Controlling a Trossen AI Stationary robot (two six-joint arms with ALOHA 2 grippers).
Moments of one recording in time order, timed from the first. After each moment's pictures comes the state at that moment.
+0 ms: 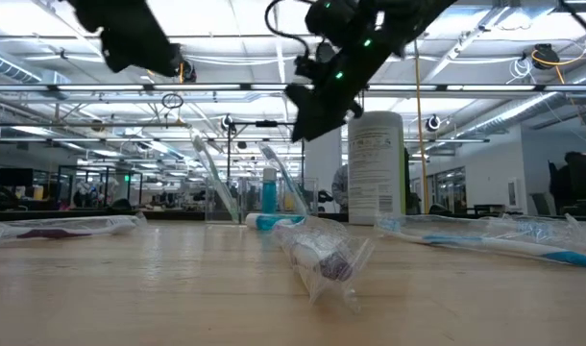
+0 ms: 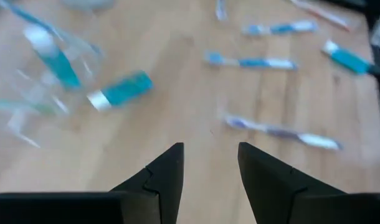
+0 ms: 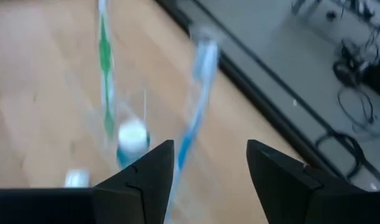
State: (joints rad) left arm -0.36 1.13 0.85 -0.49 -0.35 -0.59; right arm -0.20 1.73 1.24 -0.22 0.44 0.16
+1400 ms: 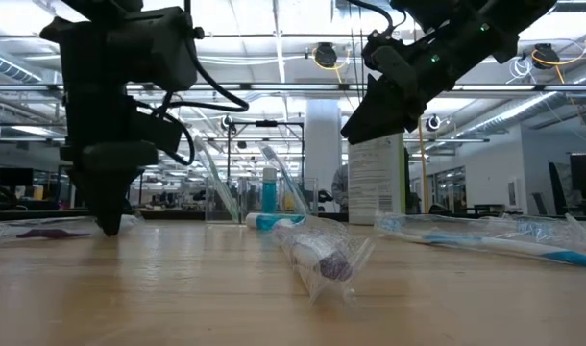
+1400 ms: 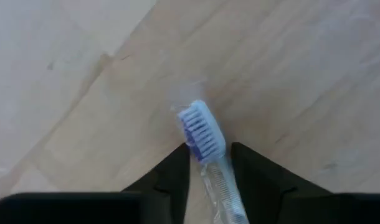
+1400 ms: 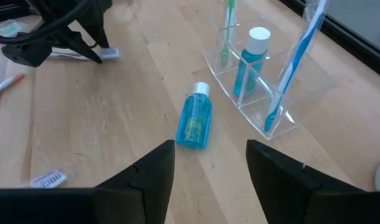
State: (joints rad) left arm -0.21 1.64 0.85 -0.80 -0.19 -0.96; right arm 0.01 1.38 0.72 0.08 0.28 0.28
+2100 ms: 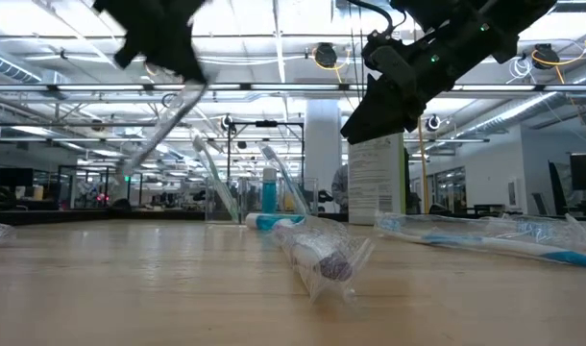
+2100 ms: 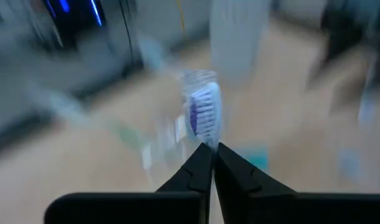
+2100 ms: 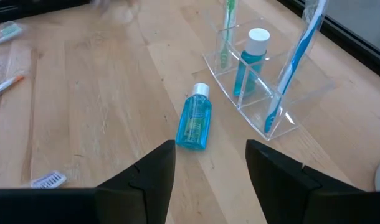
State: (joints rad) left arm -0.24 1.24 0.95 -0.52 -0.86 -0.72; right arm 0.01 1.38 0.72 0.08 0.28 0.28
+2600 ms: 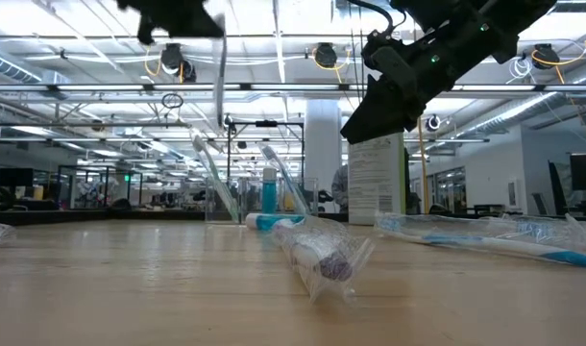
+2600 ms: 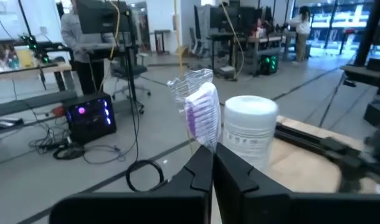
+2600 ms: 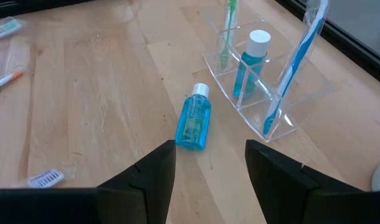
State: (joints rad) left arm -0.08 1.08 0.70 0.33 -0.88 -0.04; right arm 0.01 1.38 0.72 0.08 0.29 0.25
